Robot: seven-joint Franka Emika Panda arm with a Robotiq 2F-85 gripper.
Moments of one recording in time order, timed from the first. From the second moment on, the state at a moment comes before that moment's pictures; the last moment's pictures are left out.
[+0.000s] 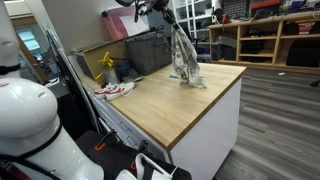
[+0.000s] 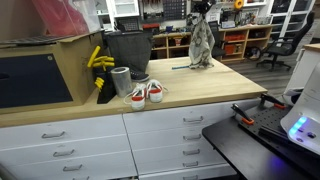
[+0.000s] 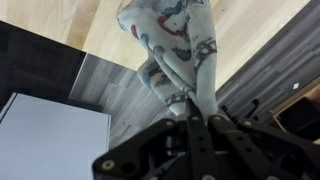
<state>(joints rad) 0.10 0.26 -0.16 -1.60 -0.39 2.11 1.47</state>
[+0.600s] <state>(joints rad) 0.08 0.14 -0.08 -1.61 -0.29 1.95 1.21</state>
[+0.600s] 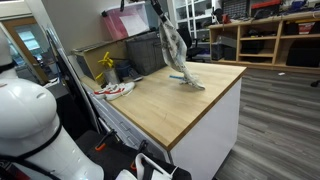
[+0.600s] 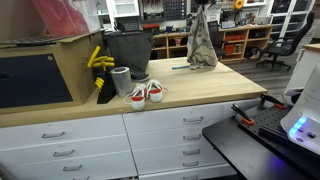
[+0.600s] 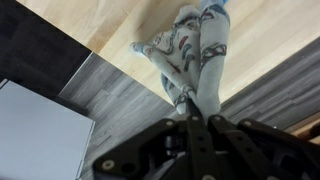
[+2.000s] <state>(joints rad) 0.05 -0.04 -0.01 -1.79 -0.04 1.69 0.77</state>
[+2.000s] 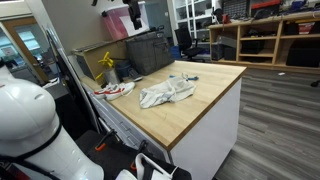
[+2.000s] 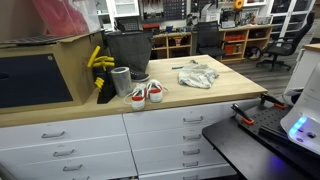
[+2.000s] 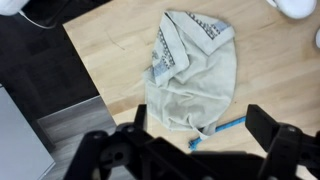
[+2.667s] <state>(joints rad) 0.03 0.08 -0.01 -2.15 -0.31 2.20 0.97</state>
